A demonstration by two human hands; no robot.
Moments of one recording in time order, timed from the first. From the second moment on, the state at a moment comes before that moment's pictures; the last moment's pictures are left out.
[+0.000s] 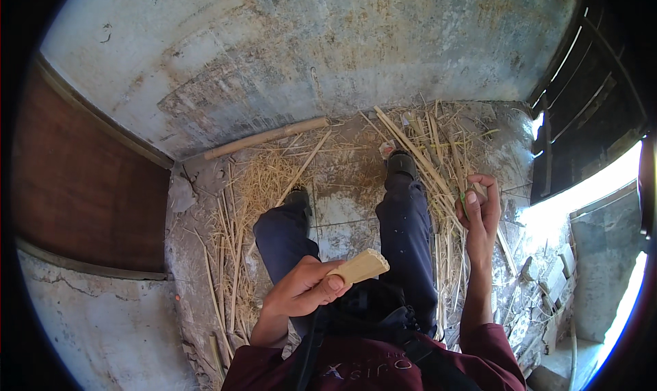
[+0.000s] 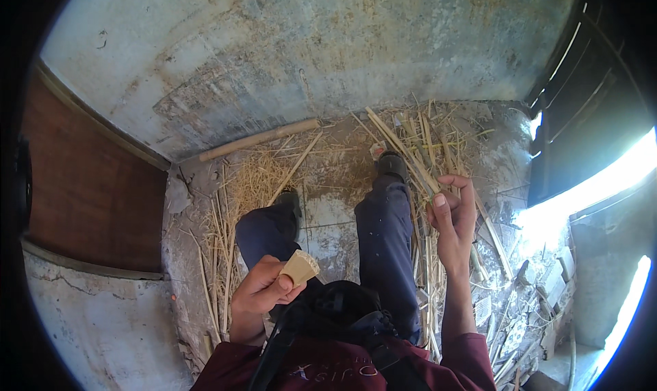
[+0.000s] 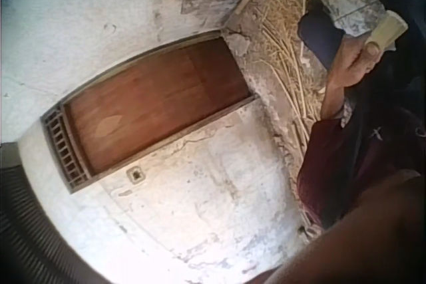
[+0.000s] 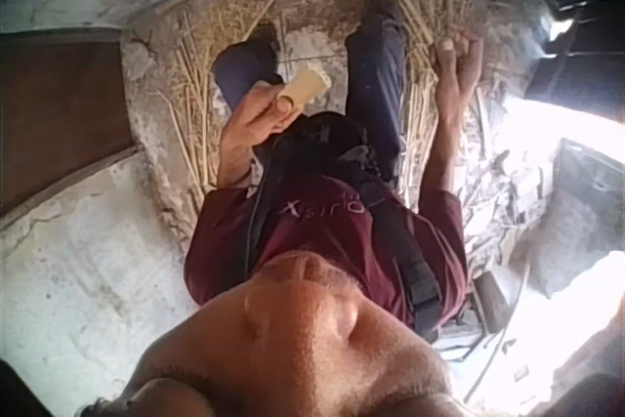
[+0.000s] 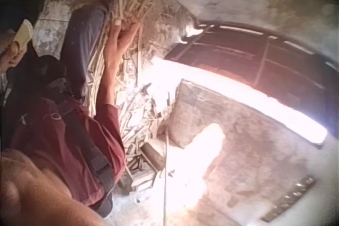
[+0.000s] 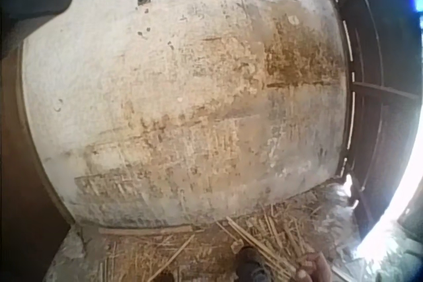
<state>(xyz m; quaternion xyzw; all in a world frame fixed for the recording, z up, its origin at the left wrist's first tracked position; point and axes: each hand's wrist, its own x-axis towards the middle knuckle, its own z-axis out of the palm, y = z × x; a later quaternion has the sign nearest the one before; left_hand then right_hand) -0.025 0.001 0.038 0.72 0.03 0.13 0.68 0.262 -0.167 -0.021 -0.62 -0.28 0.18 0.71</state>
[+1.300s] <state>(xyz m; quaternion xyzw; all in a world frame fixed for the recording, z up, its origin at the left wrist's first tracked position) 0.003 -0.003 0.041 0.84 0.26 0.19 0.43 0.227 -0.181 0.035 -0.63 -0.67 -0.15 0.38</state>
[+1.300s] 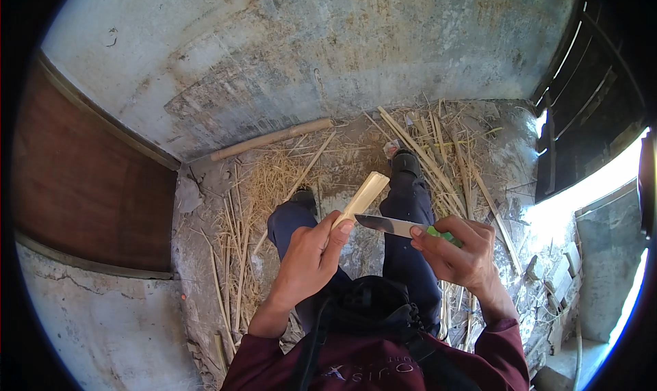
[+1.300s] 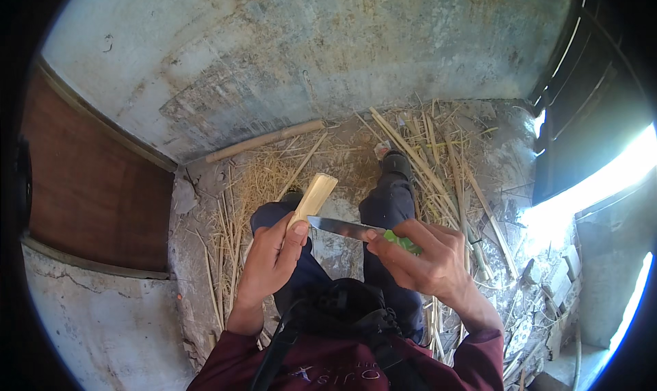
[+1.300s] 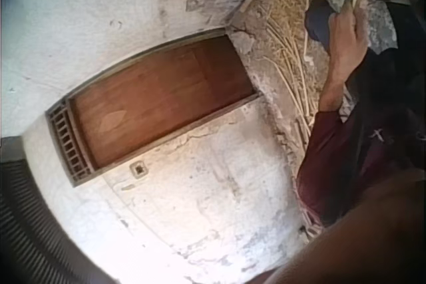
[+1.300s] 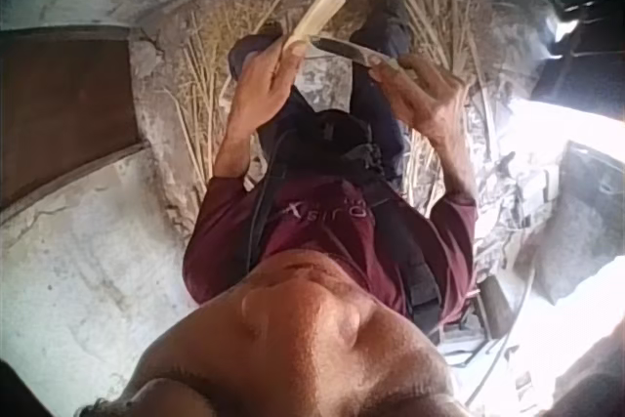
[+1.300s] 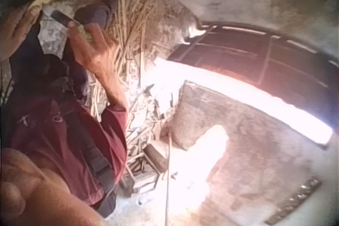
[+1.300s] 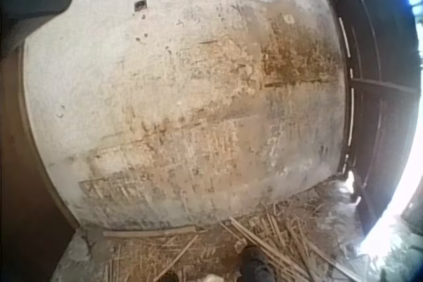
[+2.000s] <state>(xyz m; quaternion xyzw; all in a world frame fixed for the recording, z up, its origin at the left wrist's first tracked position) -0.002 -0.006 0.028 0.83 0.27 0.19 0.44 0.275 -0.168 0.029 -0.69 -0.52 -0.25 0.44</state>
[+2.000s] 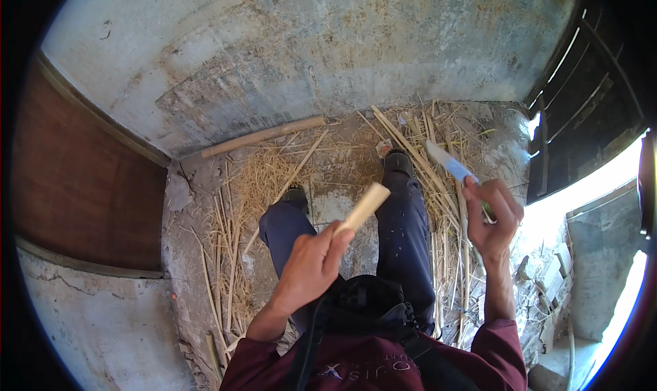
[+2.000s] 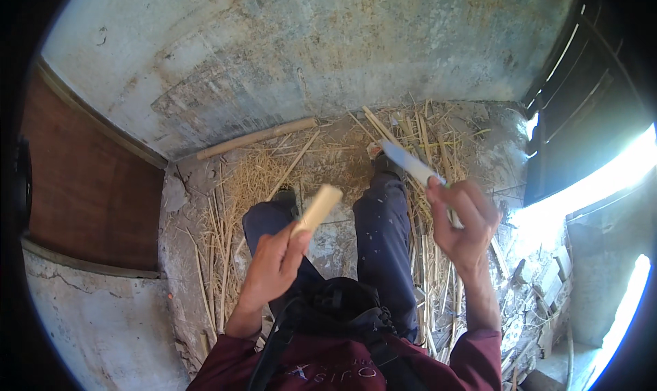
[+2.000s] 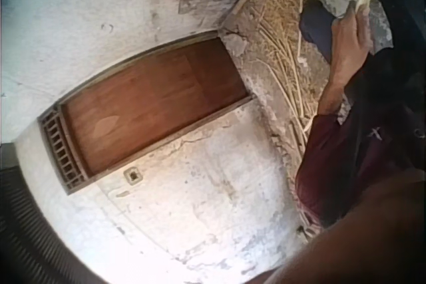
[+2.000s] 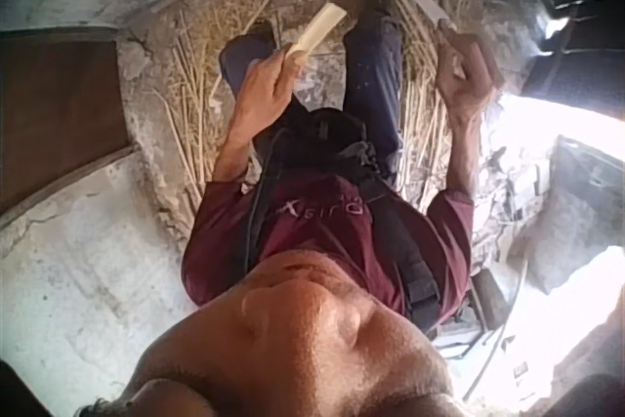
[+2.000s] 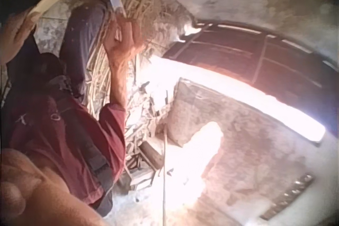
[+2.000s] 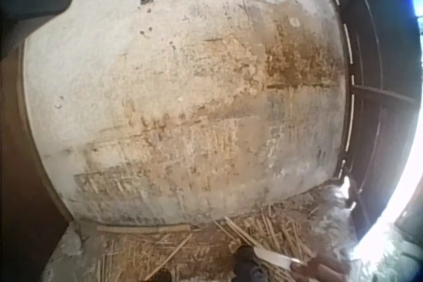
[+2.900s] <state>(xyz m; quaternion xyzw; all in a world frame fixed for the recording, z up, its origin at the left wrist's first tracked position) 0.007 -0.001 0.029 0.83 0.28 0.20 0.45 0.232 -0.163 0.021 -0.63 -0.66 -0.18 0.36</state>
